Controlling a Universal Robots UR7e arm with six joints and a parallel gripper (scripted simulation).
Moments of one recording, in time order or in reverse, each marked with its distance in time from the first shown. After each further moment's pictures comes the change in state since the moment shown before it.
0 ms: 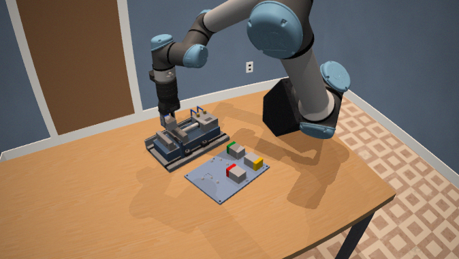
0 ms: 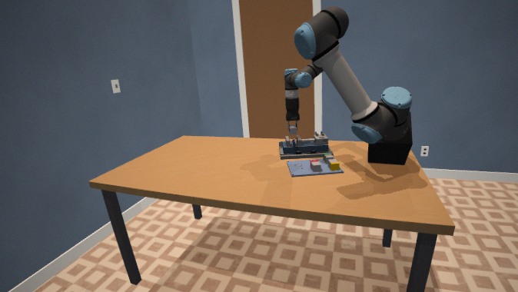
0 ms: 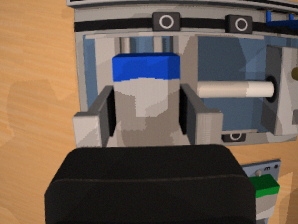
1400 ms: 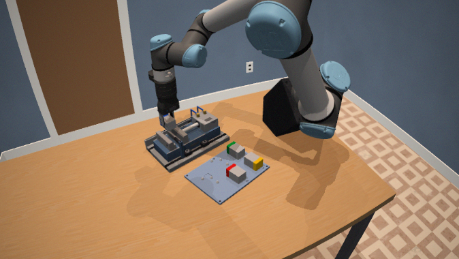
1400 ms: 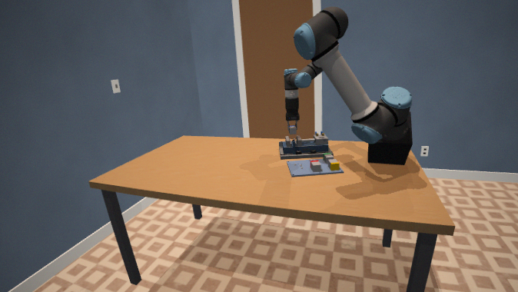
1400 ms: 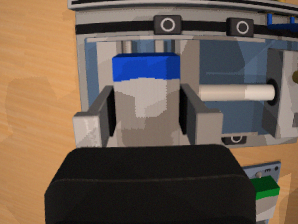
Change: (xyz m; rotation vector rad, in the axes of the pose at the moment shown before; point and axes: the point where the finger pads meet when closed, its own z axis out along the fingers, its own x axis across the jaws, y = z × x) arm -0.001 -0.003 0.000 0.000 0.000 0.000
